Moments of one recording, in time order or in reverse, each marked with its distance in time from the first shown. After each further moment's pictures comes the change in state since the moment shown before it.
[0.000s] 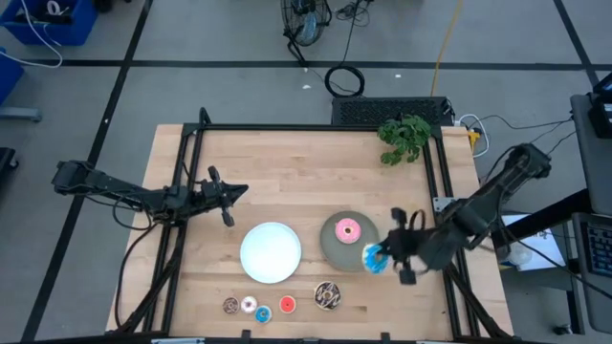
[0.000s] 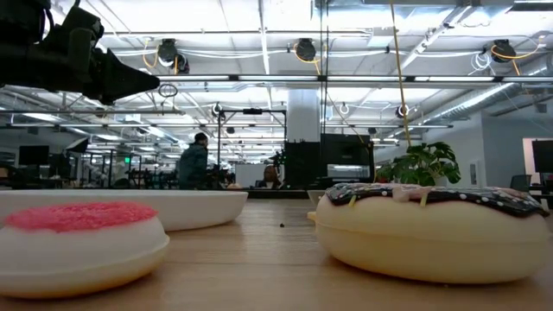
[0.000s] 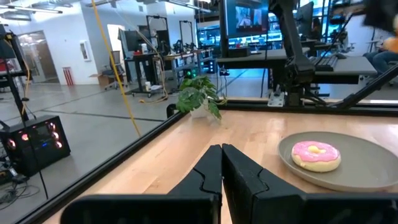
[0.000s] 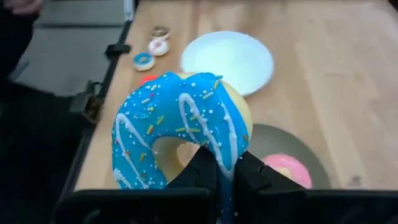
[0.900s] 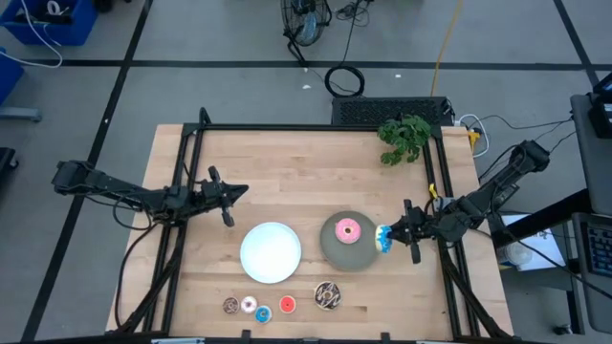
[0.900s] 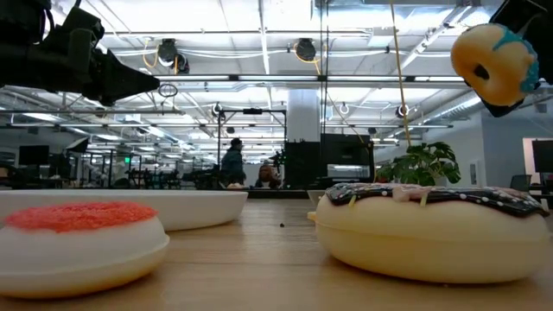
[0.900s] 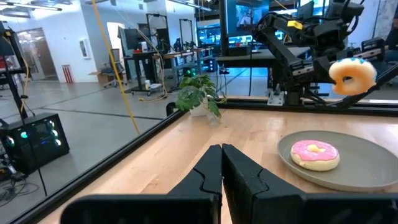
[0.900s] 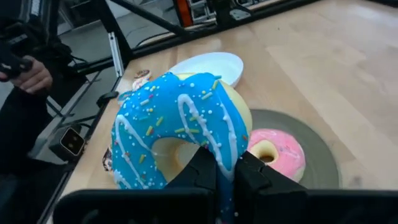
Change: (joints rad) left arm 0.000 0.000 0.000 -0.006 0.000 -0.011; right arm -0.018 -0.546 -0.771 0.585 0.103 0.075
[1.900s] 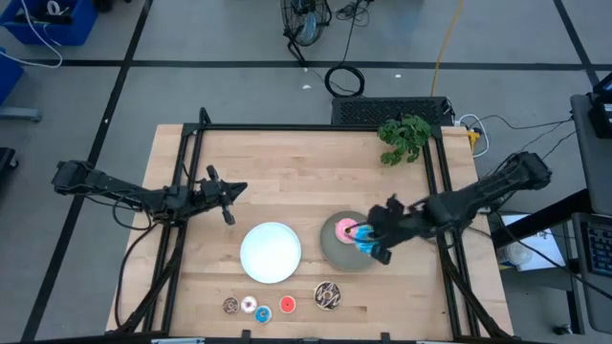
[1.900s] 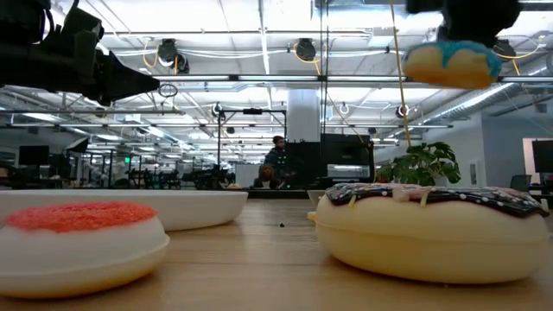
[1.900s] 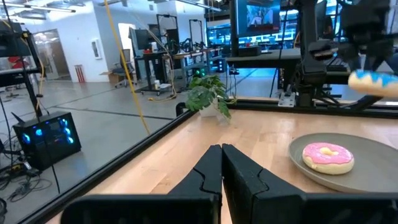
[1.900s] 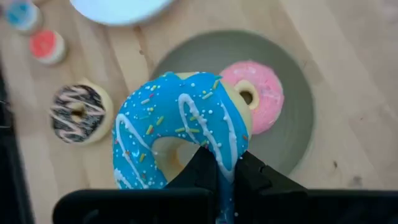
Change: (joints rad) left arm 0.000 0.000 0.000 0.007 -0.044 0.007; right arm -0.273 0.723 0.788 -0.790 -0.362 0.224
